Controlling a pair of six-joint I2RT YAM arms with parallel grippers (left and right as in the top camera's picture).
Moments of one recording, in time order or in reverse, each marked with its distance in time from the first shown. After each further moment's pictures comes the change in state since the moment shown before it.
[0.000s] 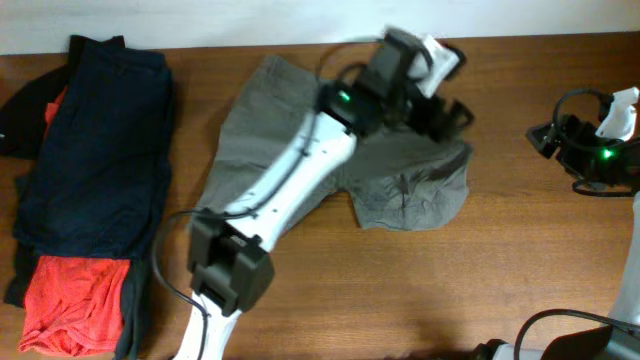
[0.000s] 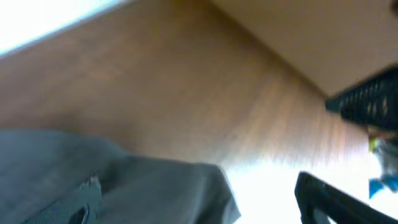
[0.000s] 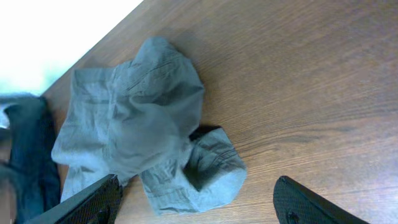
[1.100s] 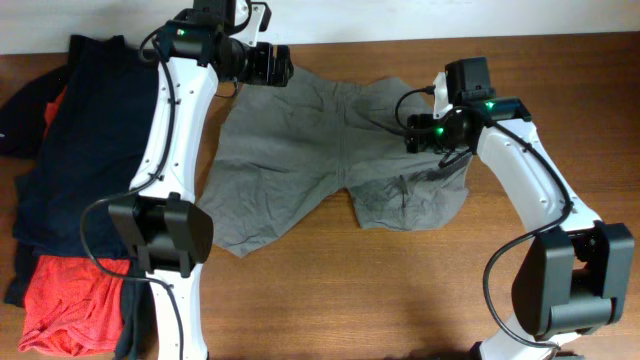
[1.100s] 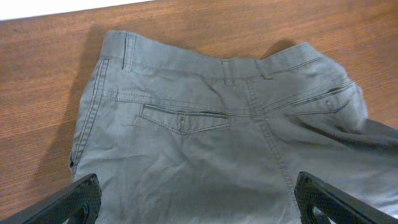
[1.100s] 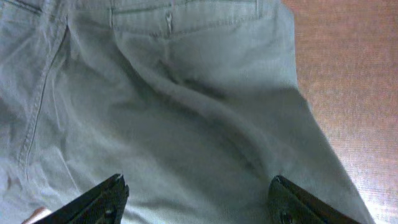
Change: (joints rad) left arm 0.491 0.081 0.195 -0.502 -0.208 0.095; right arm 0.634 0.330 0.006 0.231 0.469 0.077
